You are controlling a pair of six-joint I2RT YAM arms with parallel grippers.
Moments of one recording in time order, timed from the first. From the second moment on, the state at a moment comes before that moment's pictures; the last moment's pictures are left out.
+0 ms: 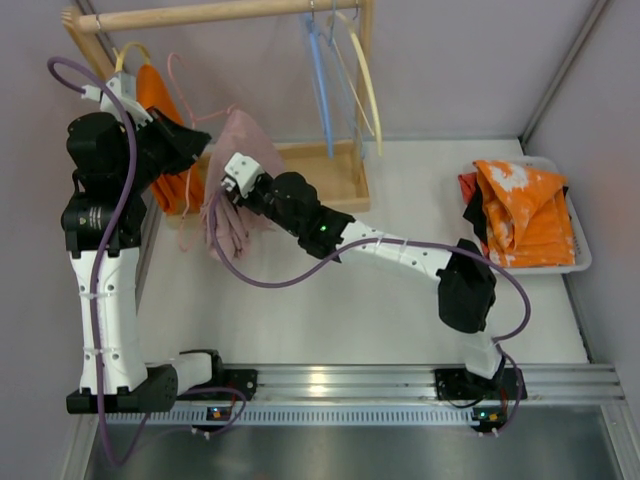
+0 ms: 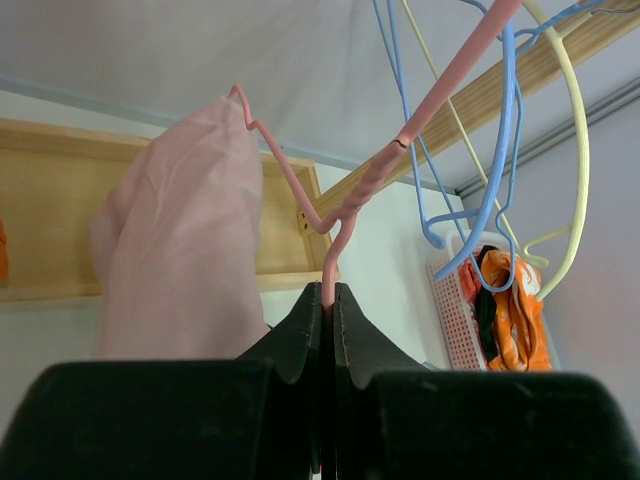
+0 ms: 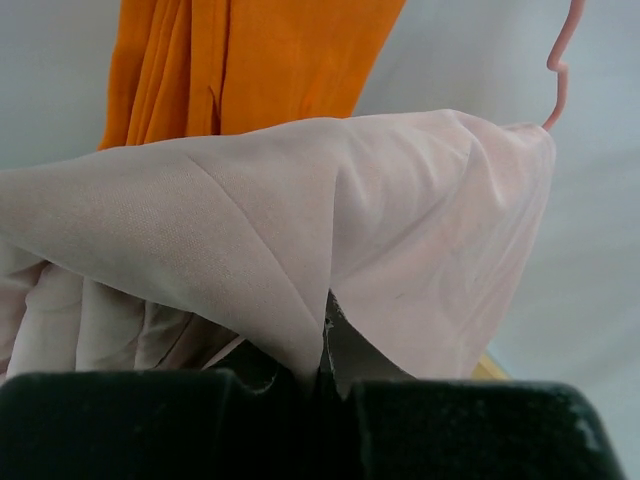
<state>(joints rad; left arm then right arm) 0.02 1.21 1.81 -0.77 0.33 -0.54 1.07 1.98 1.77 0.25 0.20 -0.38</state>
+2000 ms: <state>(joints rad) 0.02 1.05 1.32 -0.71 0.24 -0.38 0.97 0.99 1.66 -0.02 0.03 -0.26</state>
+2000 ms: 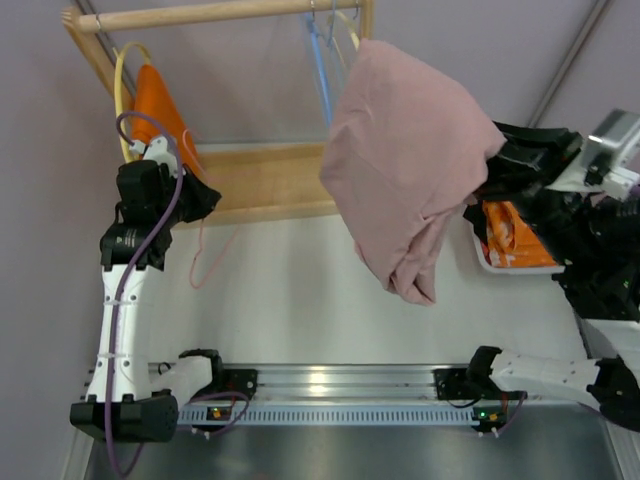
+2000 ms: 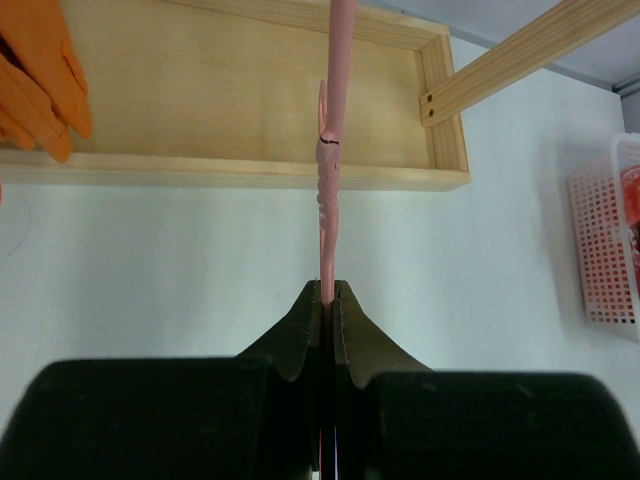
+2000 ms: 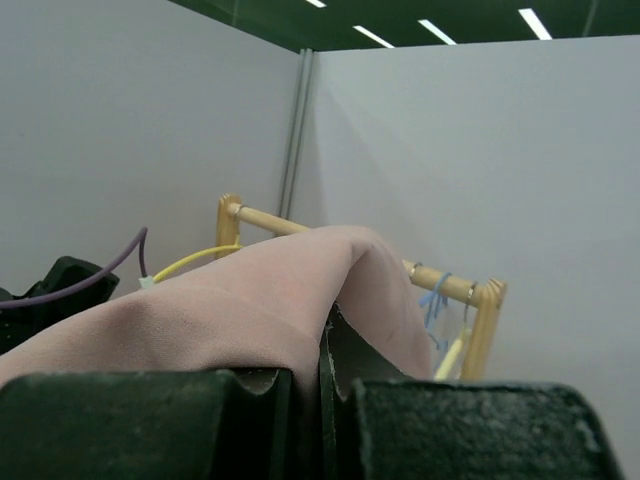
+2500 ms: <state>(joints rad) 0.02 1.05 1.32 -0.70 0.27 -0.39 0.55 0.52 1.37 -0.30 0.39 -0.29</state>
